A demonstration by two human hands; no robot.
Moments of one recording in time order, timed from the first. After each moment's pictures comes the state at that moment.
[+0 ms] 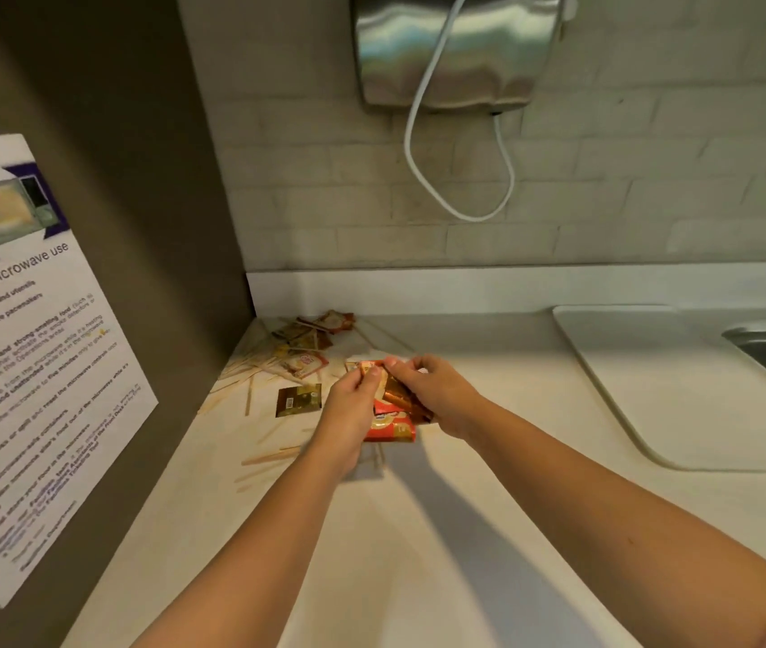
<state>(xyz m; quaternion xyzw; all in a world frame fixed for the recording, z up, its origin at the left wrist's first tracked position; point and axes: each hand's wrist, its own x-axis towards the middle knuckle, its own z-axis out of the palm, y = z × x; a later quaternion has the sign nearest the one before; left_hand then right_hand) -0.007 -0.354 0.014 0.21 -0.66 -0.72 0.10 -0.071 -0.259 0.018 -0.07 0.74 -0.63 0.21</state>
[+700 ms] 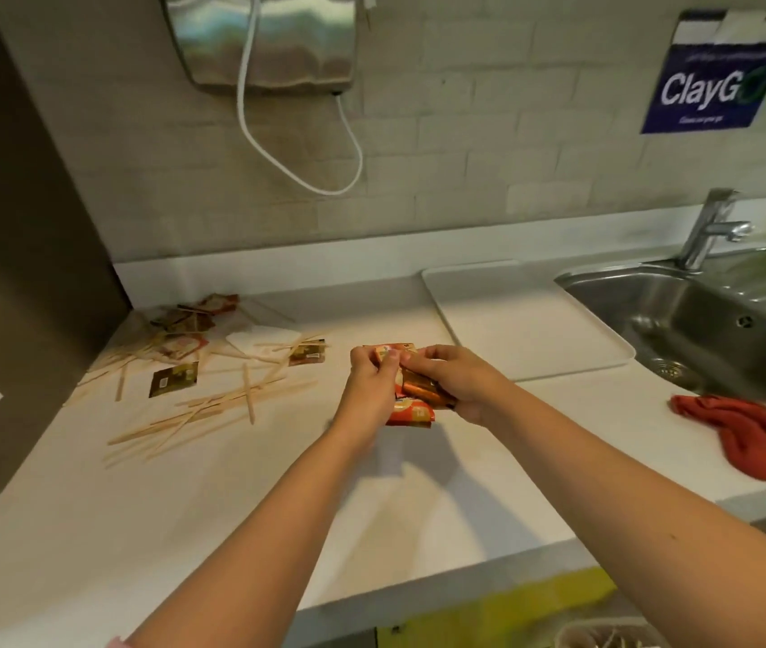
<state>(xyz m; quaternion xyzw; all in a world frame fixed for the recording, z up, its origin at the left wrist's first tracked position) 0.014 -0.176 0.010 0.11 -0.74 -0.66 0.05 -0.021 -0.063 0.015 -0.02 0.69 -0.69 0.20</state>
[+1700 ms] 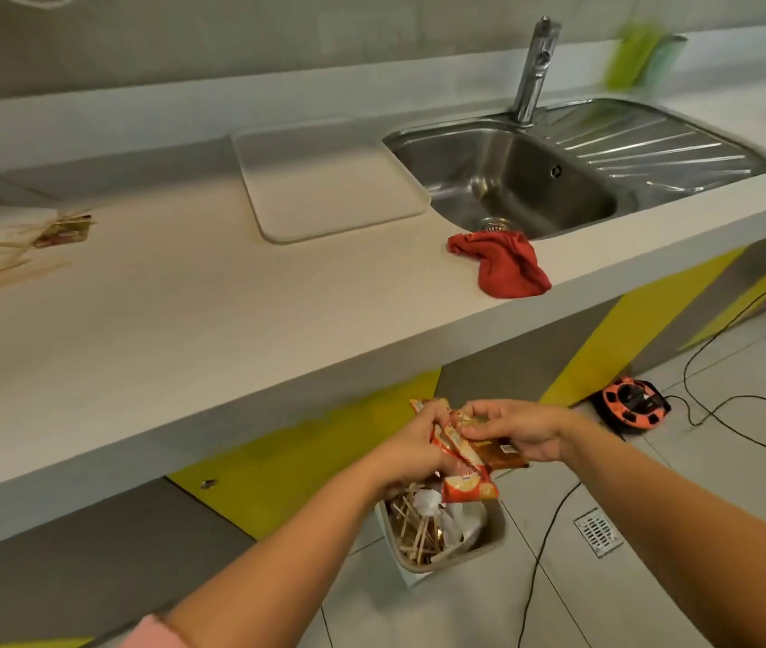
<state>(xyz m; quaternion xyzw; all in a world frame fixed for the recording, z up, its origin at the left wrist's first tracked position) 0.144 0.094 -0.137 -0.04 -0.73 -0.55 -0.40 0.126 0.280 -0.143 0.12 0.62 -0.64 0.44</state>
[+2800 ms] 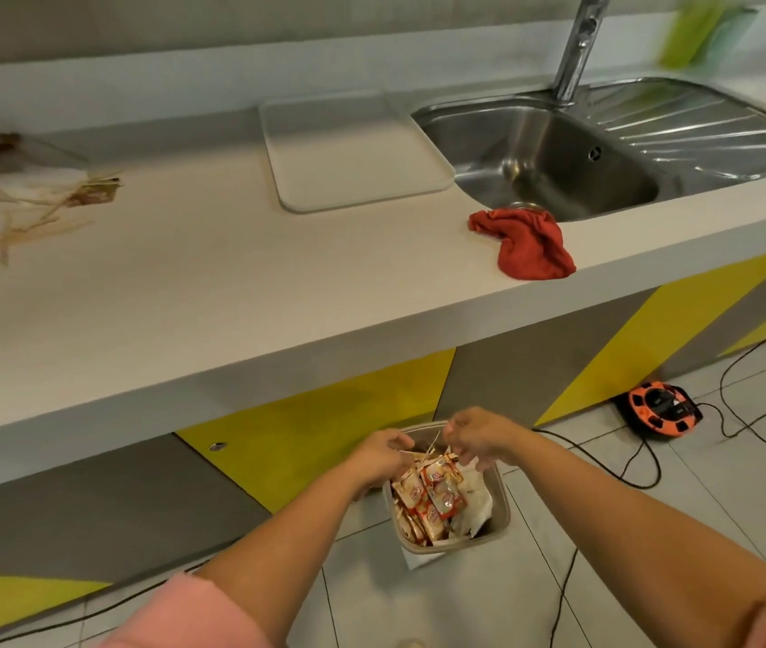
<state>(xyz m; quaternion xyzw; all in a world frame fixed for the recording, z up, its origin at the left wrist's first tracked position) 0.151 0.071 -0.207 0.08 -0.80 -0.46 -0.38 0.130 0.234 -0.186 0.13 0.84 -0.36 0.40</state>
